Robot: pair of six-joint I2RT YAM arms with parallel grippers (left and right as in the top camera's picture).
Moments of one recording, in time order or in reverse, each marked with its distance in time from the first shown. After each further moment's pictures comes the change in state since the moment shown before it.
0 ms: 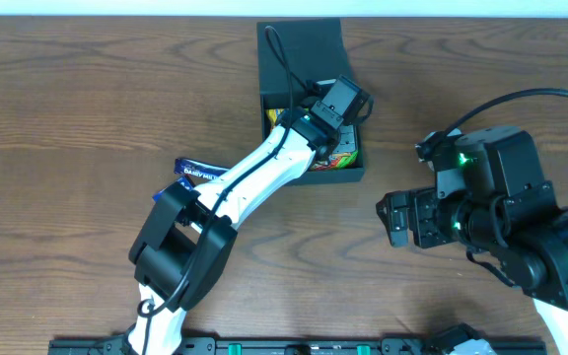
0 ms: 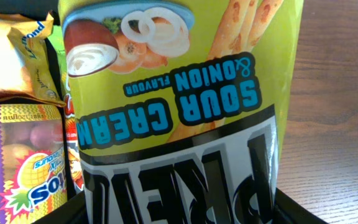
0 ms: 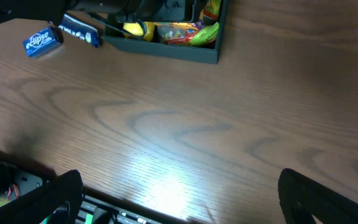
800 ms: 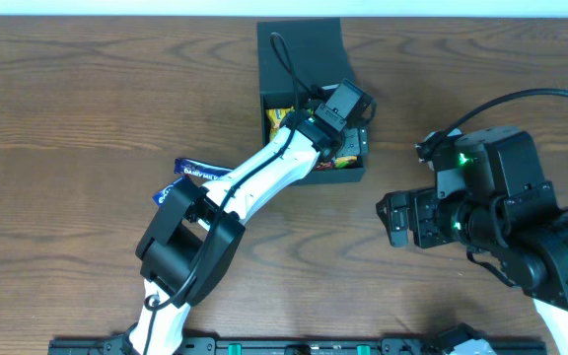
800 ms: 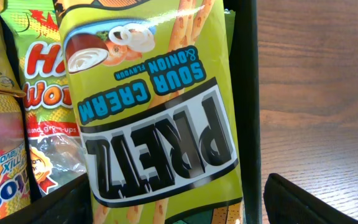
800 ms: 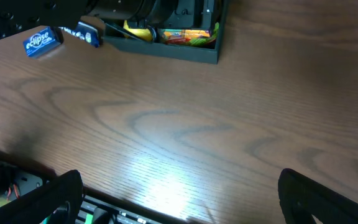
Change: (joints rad) left arm -0.007 0.031 0.000 0.030 0.054 -0.015; right arm 0.000 0.000 0.000 0.000 0.000 0.000
